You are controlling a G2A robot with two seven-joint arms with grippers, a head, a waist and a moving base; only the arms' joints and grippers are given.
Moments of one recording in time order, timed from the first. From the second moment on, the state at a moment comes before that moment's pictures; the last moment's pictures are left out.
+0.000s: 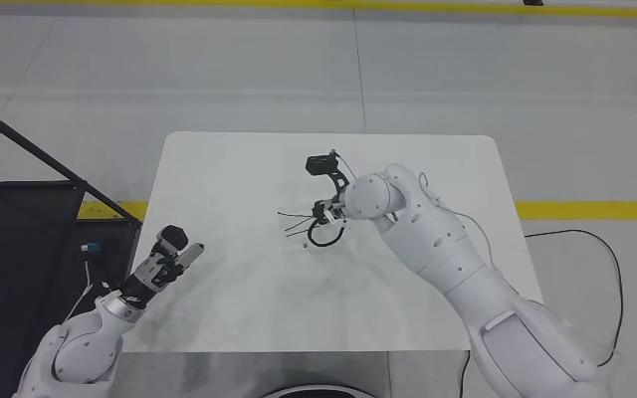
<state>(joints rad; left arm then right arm) 1.71 -1.10 -1.80 -1.73 0.41 -0.71 -0.24 -0.41 -1.47 0.65 -0.94 -0.45 0.09 1.03</state>
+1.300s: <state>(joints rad) 1.74 -1.07 -1.80 -1.76 0.33 -1.01 -0.40 -0.86 -1.28 0.97 -1.73 -0.58 -0.31 1.31</state>
